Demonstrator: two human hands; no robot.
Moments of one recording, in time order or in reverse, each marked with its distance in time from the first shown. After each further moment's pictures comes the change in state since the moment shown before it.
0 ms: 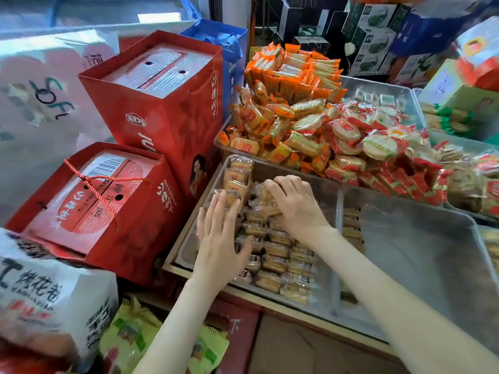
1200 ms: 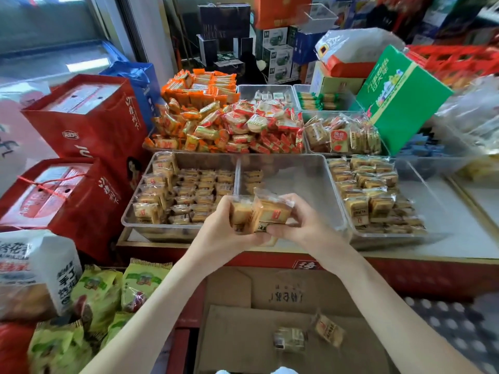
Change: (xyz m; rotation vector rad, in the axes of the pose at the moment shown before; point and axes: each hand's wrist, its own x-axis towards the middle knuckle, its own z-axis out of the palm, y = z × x) left_hand -0.090 0.268 -0.115 -0.696 -0.554 -0.223; right_hand -0.284 -0.055 -0.243 1.228 0.003 0.677
